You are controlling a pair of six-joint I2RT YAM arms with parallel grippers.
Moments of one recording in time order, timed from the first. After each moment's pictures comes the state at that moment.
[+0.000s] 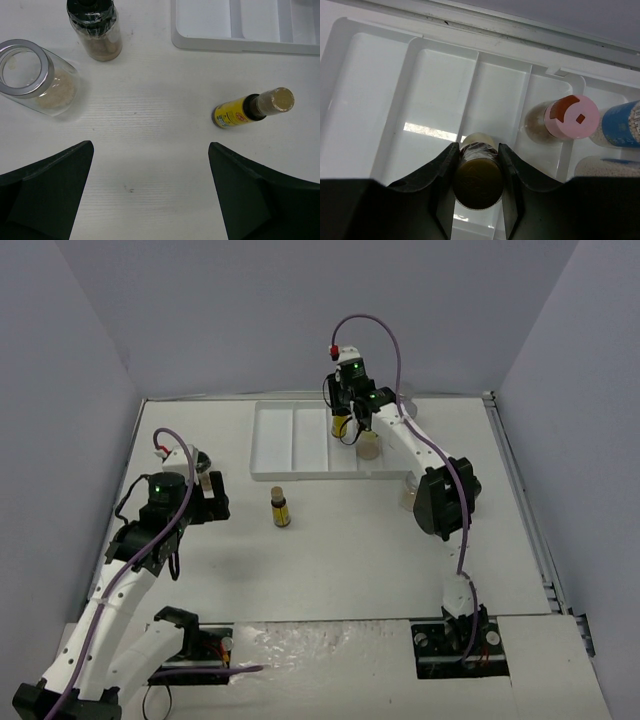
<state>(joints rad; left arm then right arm) -0.26 0.80 0.85 -0.64 -0.13 -0.26 0.46 2.23 2.12 -0.47 0.16 0.12</state>
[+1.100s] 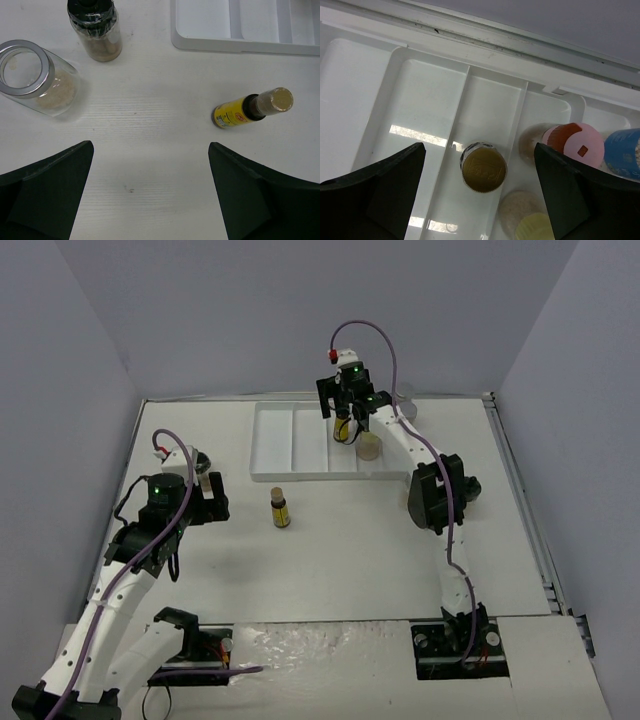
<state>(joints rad) -0.26 0.80 0.85 -0.64 -0.13 -0.26 0.43 2.34 2.17 -0.39 0.14 0.05</state>
